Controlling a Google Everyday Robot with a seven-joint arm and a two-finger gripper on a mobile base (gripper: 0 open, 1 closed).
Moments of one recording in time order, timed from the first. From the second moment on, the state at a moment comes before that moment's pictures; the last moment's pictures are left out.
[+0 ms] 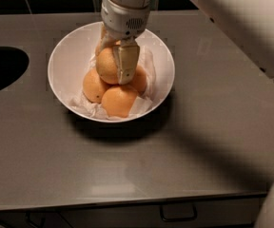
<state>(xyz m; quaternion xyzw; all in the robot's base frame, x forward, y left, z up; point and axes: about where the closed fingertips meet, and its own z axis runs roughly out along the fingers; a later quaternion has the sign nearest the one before) 0.549 0.040 0.943 -0.84 0.52 0.03 0.13</state>
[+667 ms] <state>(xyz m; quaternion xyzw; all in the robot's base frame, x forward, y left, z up) 0.551 0.042 0.937 -0.84 0.52 0.04 0.12</state>
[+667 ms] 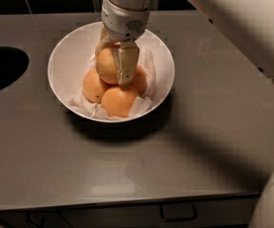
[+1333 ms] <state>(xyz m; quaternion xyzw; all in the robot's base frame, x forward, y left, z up) 0.551 0.043 0.936 -0.84 0.52 0.04 0.12</state>
